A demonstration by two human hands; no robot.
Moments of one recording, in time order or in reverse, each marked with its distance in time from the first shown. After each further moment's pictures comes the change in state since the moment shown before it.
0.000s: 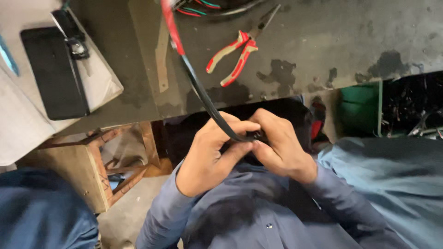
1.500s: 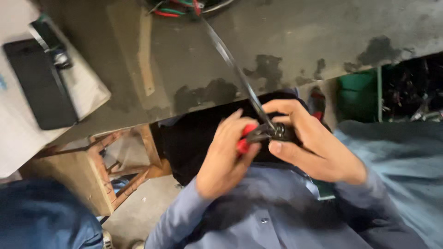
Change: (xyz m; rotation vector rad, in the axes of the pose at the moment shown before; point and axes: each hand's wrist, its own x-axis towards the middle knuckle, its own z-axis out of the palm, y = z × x) left_hand -0.020 -0.038 0.050 0.034 0.069 0.073; right_hand -0.027 -0.026 -0.067 0.481 -0.212 0.371
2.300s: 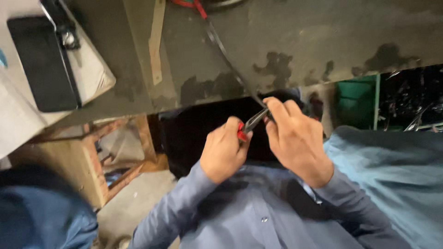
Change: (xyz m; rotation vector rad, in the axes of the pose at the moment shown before) left_hand -0.006 -0.023 0.005 0.241 -0.080 -0.420; right_hand 0.027 0.024 0.041 -1.037 0.460 -0.052
